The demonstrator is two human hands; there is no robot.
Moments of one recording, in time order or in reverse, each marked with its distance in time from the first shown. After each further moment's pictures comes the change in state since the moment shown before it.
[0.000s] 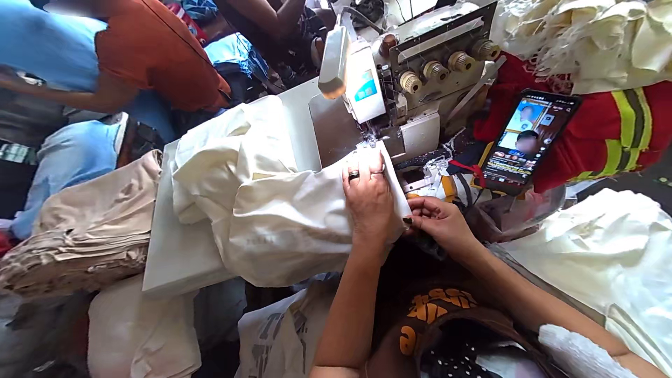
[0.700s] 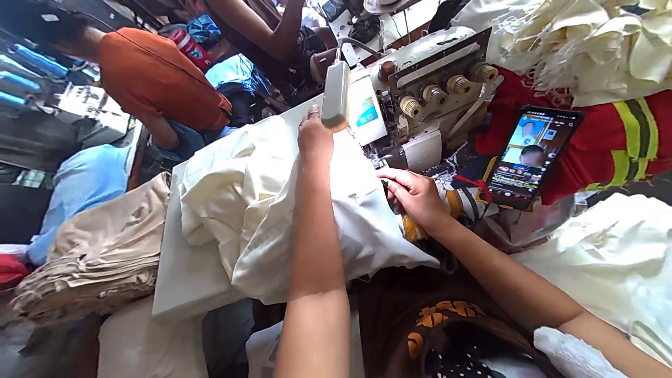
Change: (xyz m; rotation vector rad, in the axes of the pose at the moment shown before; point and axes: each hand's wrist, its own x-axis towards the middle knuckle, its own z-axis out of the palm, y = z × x) left_hand 0.161 -0.115 0.049 -0.123 -0.383 -0.318; right_hand 0.090 -0.015 0.027 -0.538 0.167 -0.443
